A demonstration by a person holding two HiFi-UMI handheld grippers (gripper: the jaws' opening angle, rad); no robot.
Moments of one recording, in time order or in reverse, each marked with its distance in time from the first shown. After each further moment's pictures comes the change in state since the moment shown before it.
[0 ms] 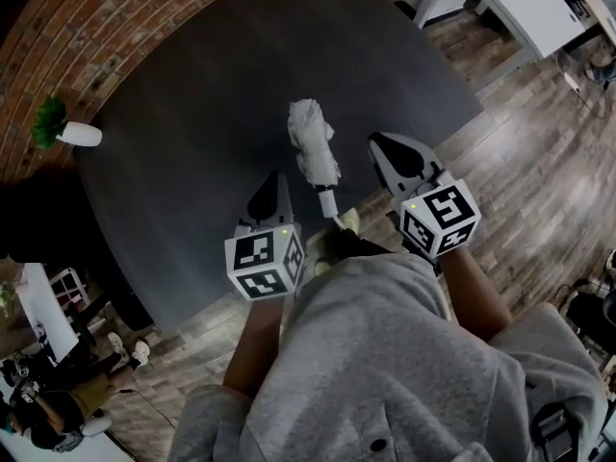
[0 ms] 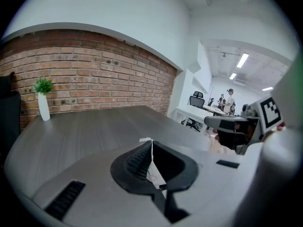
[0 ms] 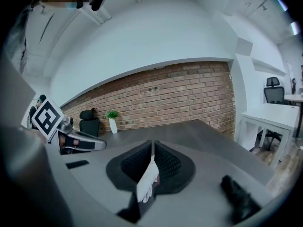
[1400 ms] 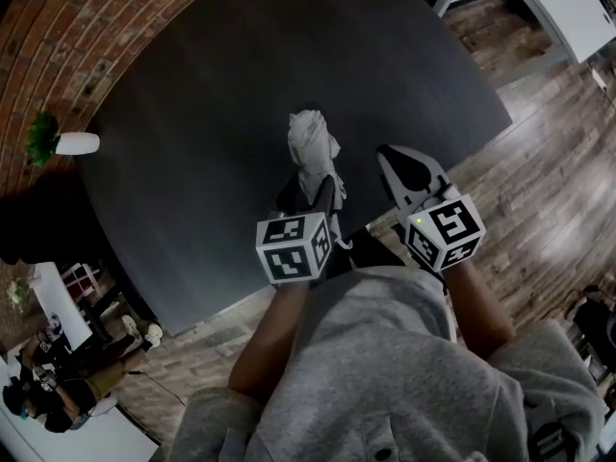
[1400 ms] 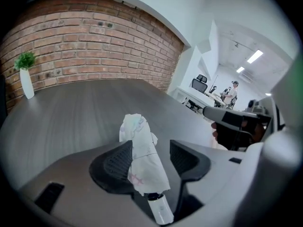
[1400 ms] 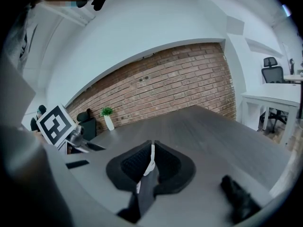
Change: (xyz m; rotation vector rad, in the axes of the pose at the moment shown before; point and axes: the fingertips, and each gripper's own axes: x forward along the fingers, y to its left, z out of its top) left arm 0.115 -0.032 -0.056 -0.077 0.282 -0.042; right arm 0.050 -0.059 -0.052 0.124 0.072 0.033
